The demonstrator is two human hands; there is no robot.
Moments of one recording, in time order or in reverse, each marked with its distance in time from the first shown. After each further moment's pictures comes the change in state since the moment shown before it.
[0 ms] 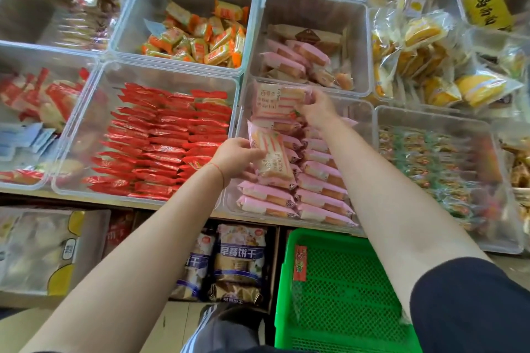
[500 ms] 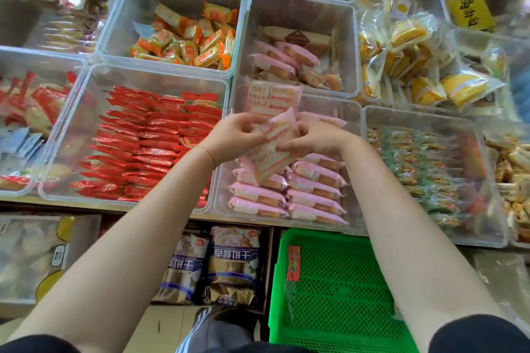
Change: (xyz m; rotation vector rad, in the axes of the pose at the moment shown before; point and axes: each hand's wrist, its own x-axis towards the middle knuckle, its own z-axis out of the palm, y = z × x) left_hand 0.000 0.038 -0.006 0.305 0.012 0.359; right_hand -0.053 0.002 -0.042 -0.158 -0.664 0.039
